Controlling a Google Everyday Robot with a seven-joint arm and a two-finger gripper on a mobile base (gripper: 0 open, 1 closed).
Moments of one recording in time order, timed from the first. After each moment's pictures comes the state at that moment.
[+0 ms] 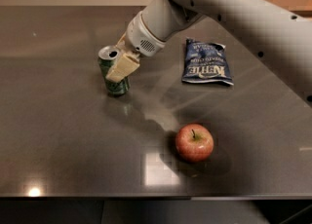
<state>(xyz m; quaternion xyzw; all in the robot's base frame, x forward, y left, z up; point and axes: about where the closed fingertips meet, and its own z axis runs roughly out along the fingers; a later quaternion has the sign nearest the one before) 0.572 0.096 0.907 -0.67 0.64 0.22 0.30</state>
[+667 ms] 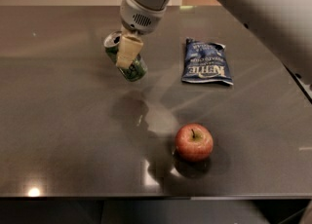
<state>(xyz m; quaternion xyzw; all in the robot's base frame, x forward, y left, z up) 0.580 0.069 0.945 -0.70 0.68 0.07 0.22</state>
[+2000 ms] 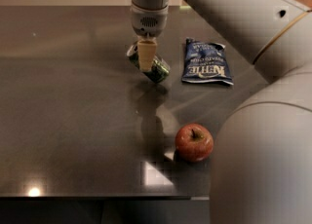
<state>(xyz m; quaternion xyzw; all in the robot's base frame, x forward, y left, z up) 0.609 0.021 0.903 -0.71 0.70 0.01 0.06</state>
